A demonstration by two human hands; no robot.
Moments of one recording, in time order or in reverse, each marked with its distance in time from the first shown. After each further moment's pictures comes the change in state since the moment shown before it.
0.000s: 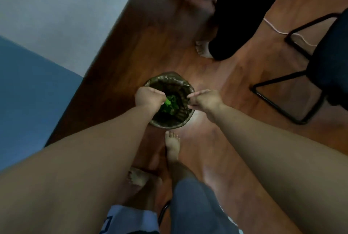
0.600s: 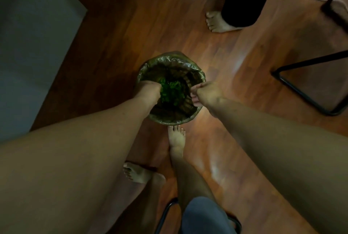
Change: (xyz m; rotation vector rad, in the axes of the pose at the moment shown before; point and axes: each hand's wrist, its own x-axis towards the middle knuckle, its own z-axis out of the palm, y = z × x) left_hand 0.115 -0.054 0.058 -0.027 -0.116 -0.230; right_hand 0.141 0.079 0.018 -0.275 -0.008 0.084
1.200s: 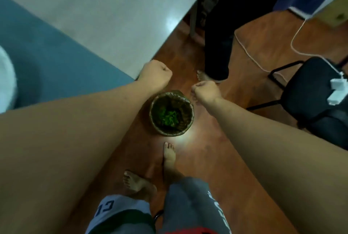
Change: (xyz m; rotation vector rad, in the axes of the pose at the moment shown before) left_hand -0.288 0.090 -0.148 0.309 0.177 0.747; right_hand -0.277 -0.131 -0.038 -0.199 0.199 -0.383
